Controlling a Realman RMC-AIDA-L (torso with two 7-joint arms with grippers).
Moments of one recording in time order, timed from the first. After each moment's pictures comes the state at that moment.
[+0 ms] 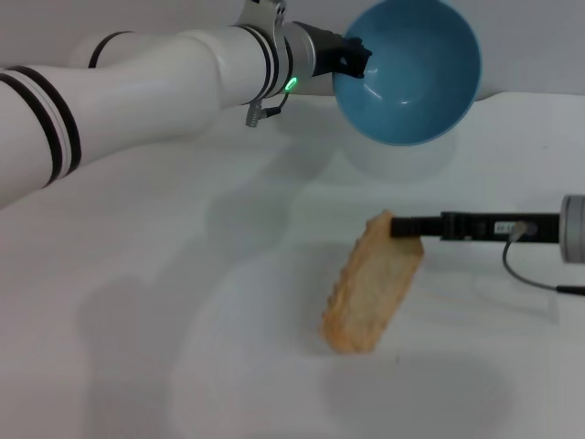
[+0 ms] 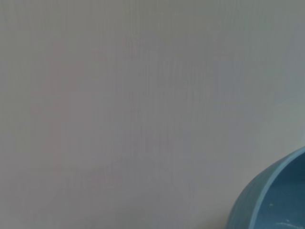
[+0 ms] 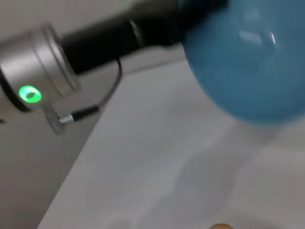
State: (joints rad) left arm -0.92 -2.07 1.91 0.61 2.19 0.16 -2.83; right arm 0.62 2.07 -0.97 -0.55 -1.94 -1.28 2.10
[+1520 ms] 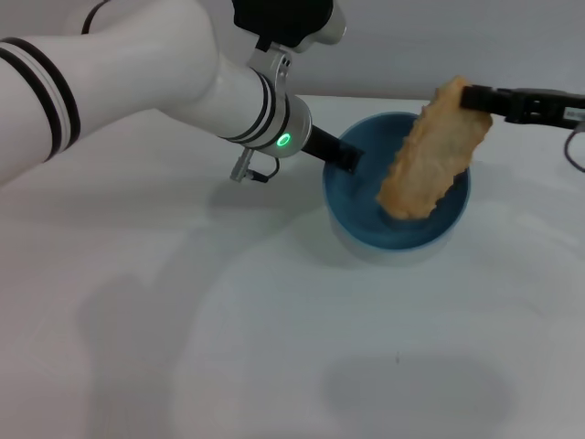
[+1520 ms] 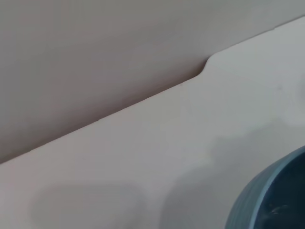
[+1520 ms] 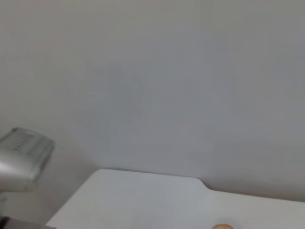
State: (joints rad) left arm -0.94 -2.07 1.80 0.63 2.20 0.66 -2.80; right arm 0.63 2.07 -0.77 -0.75 -1.95 -1.24 1.98
